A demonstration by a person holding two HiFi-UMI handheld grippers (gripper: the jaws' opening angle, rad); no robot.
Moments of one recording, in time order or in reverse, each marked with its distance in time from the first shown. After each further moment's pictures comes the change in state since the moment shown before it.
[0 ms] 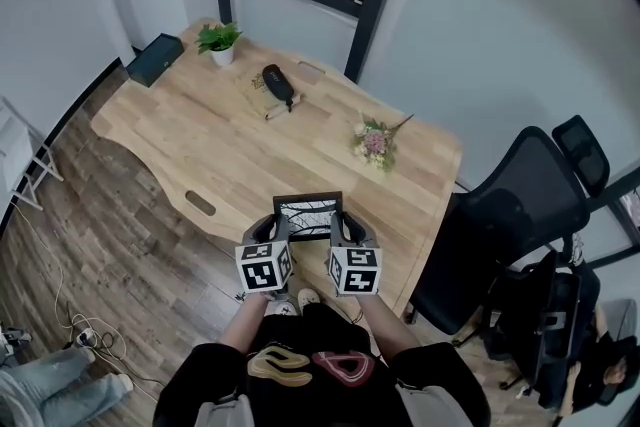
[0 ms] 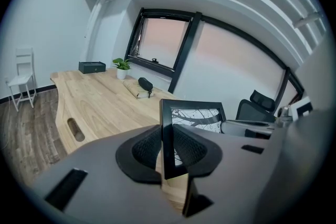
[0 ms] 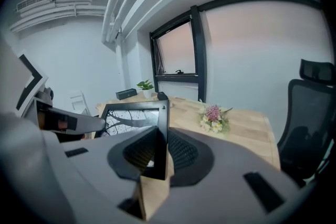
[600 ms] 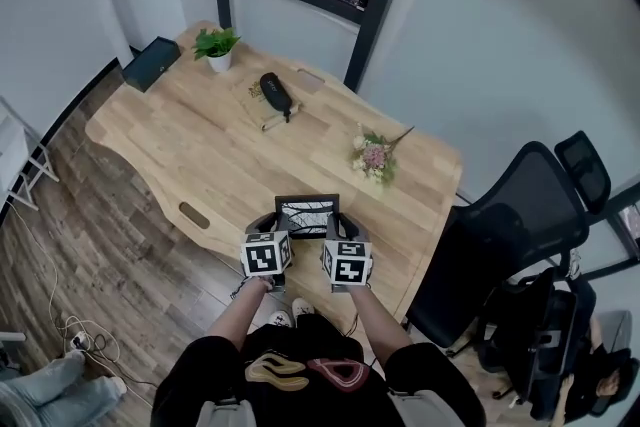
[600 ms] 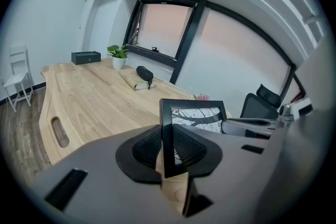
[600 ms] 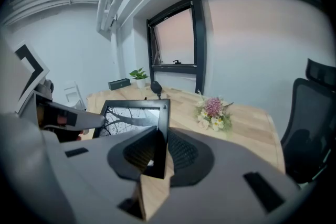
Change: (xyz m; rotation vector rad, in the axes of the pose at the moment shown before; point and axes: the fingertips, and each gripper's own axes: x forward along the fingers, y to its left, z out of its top) left arm 0.077 0.014 -0.003 0.010 0.104 0.000; right arm 0.069 -0.028 -0.015 -0.025 0.098 -0.039
